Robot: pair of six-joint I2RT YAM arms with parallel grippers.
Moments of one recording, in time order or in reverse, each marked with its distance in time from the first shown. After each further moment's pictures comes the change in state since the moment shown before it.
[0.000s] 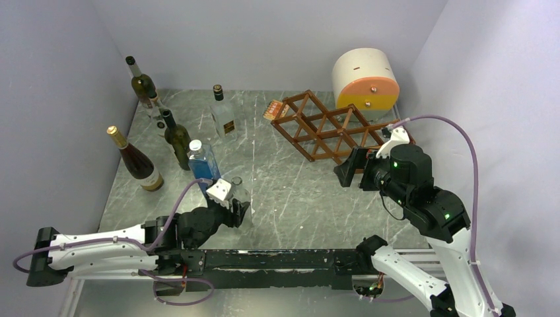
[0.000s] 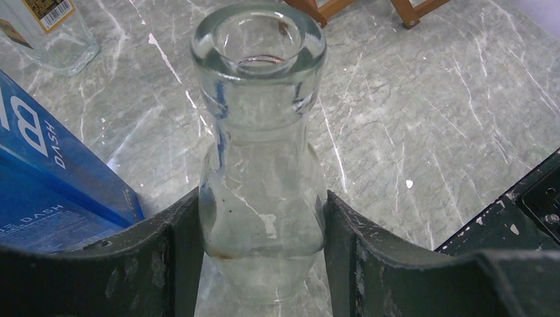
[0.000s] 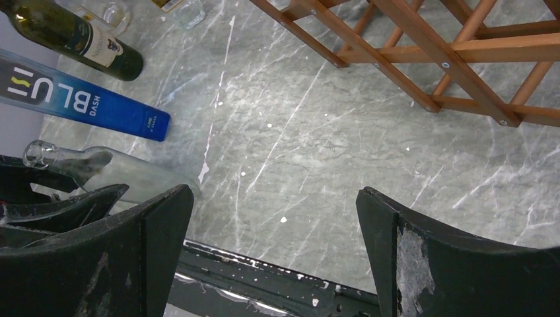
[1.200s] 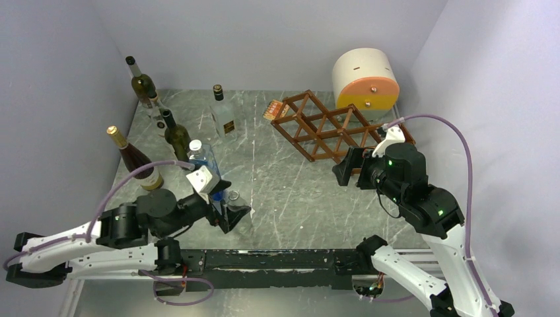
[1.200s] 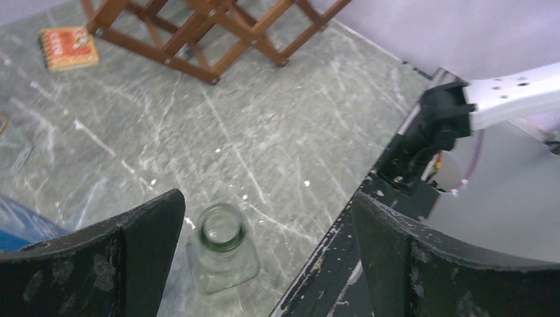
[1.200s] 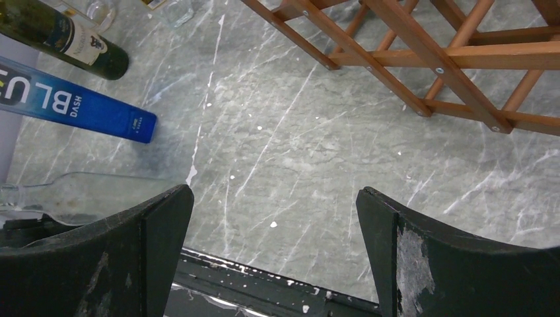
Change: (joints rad) left arm 0.000 -0.052 0.385 -0.307 0.288 0.090; right arm 0.000 0.007 -0.040 0.038 0.009 -0.024
